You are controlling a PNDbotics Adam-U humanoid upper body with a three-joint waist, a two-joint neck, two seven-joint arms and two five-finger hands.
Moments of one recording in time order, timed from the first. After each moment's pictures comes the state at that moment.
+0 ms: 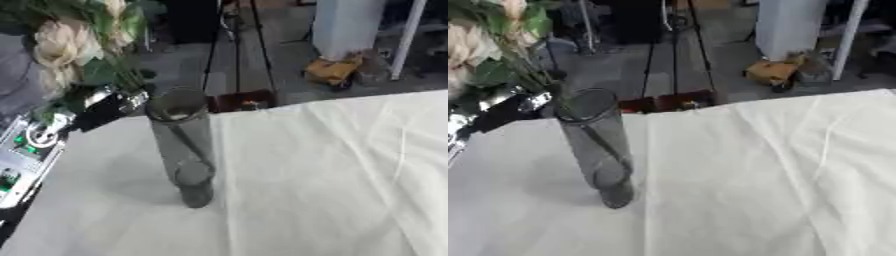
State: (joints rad) left arm -0.86 0.57 -0.19 -1.48 -0.30 0.13 -0.48; right arm -0.31 -0.70 -0.22 -1.98 0.17 -0.40 -0.56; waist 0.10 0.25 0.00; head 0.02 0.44
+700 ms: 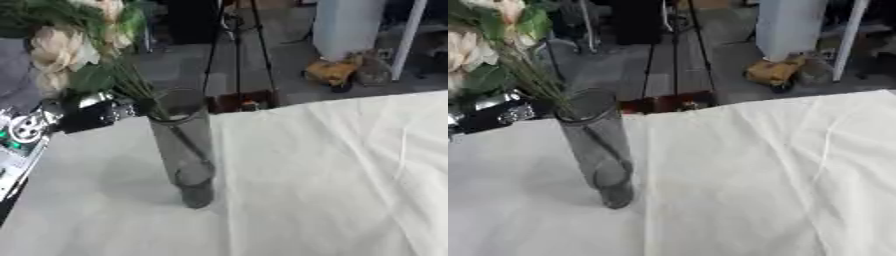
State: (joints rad) left arm -0.85 0.59 -0.15 -1.47 -0.30 0.11 -0.62; right arm -0.30 -0.70 -0.22 -1.98 0.17 -0.40 -0.56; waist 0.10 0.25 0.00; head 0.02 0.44
